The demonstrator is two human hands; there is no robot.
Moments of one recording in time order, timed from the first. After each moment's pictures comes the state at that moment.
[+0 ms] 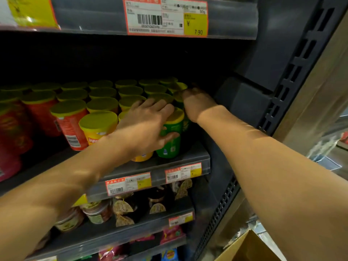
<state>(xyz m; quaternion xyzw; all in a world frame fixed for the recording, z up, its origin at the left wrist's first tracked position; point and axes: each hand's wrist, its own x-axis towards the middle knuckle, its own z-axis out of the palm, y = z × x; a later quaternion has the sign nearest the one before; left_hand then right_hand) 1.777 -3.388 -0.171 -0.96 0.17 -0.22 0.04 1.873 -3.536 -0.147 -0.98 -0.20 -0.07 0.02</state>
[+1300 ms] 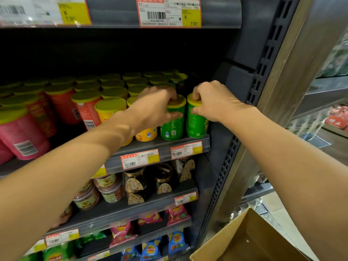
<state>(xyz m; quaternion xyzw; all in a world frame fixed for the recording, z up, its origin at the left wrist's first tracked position) 1.765 -3.398 -0.157 -0.97 0.14 -0.19 -0.06 1.787 -3.574 -0.138 -0.97 -0.20 -0.11 0.12</state>
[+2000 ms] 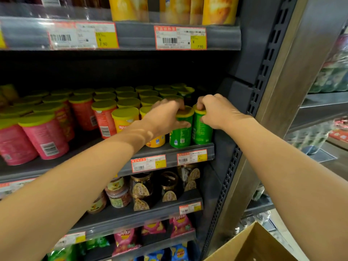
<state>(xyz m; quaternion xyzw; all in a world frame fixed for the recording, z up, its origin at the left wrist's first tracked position) 1.763 -3.399 -0.163 -0.97 0.12 -0.17 -0.11 1.789 -3.574 -0.138 -0.96 -0.21 -0.11 0.11</state>
